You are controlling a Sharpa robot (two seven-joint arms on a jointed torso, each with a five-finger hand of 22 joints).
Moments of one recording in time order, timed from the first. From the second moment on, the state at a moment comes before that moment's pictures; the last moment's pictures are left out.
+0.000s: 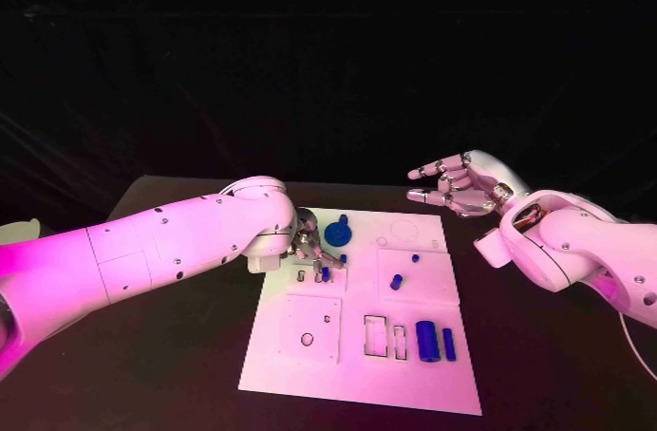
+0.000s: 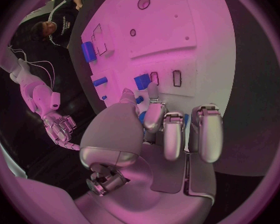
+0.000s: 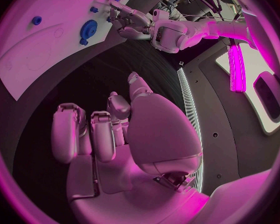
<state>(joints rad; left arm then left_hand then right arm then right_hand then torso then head) 1.32 -0.56 -0.03 1.35 -1.03 0.27 -0.70 1.17 0.06 -0.18 0.29 0.06 0.98 0.03 0.62 0.55 1.38 -0.04 1.26 1.21 1.47 -0.08 1.57 1.31 0.03 1.46 0.03 1.51 1.31 1.22 -0.94 0.05 1.60 -0.82 -0.42 0.12 1.40 -0.07 -0.01 0.17 0.24 0.95 0.15 0.08 0.07 1.32 0.06 1.03 1.18 1.47 -0.01 1.51 1.31 0.06 1.43 0.09 1.40 1.21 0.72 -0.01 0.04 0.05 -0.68</state>
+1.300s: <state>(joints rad) 1.32 -0.55 -0.04 1.34 -1.03 0.30 -0.70 1.36 0.06 -0.02 0.22 0.10 0.94 0.02 0.63 0.61 1.38 -0.04 1.25 1.21 1.47 -0.09 1.57 1.31 0.03 1.47 0.02 1.51 1.31 1.22 -0.93 0.04 1.58 -0.86 -0.42 0.08 1.42 -0.04 -0.01 0.16 0.26 0.95 0.15 0.08 0.07 1.31 0.06 1.02 1.17 1.47 -0.01 1.51 1.31 0.06 1.42 0.08 1.39 1.21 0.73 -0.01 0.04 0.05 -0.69</state>
